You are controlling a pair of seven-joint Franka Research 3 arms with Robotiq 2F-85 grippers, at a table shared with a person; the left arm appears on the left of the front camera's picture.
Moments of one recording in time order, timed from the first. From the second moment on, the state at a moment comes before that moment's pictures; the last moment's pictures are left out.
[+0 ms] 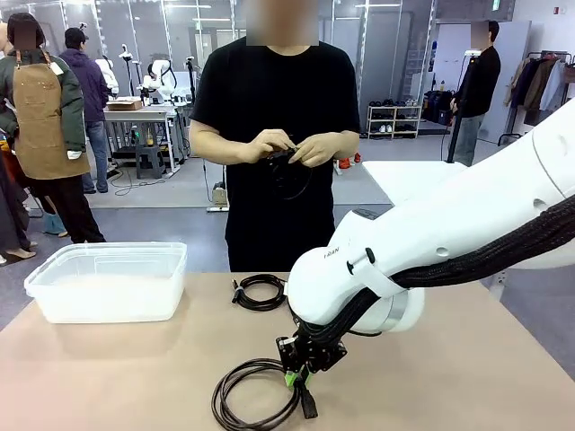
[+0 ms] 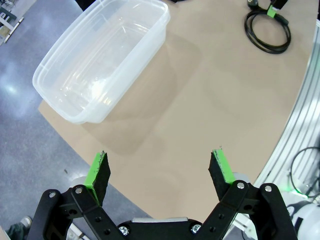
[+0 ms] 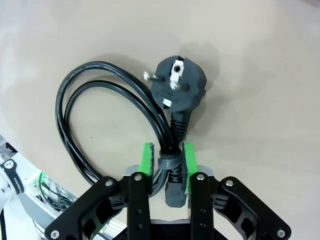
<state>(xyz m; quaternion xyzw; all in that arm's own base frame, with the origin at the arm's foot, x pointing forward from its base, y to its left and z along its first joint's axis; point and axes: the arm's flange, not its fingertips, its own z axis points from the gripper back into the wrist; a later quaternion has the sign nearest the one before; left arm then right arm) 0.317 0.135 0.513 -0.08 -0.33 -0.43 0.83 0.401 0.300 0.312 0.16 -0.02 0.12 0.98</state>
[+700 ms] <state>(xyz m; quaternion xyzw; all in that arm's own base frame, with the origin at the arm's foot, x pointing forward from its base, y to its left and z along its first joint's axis) 0.317 0.135 0.513 -0.08 -0.33 -0.43 0.83 0.412 0.257 0.360 0.17 -0.05 0.14 0.98</state>
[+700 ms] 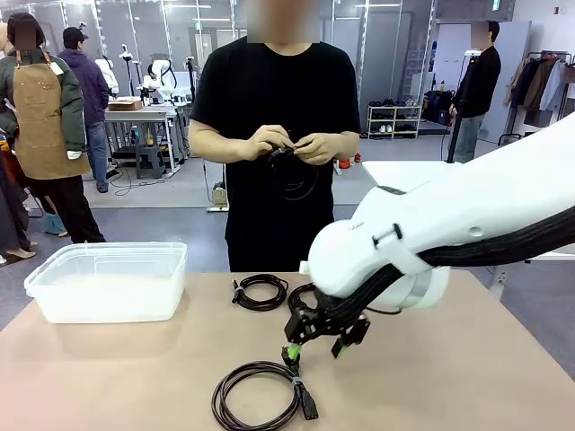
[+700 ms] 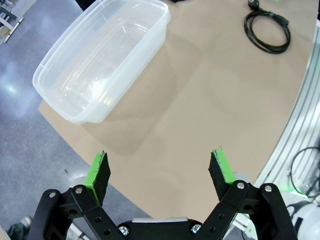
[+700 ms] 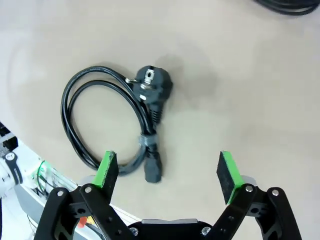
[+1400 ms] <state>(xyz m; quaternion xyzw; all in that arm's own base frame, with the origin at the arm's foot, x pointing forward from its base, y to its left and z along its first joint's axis) 0.317 0.135 0.513 -0.08 -0.33 -0.43 0.83 0.390 0.133 0.429 0.17 -0.08 0.27 0.94</state>
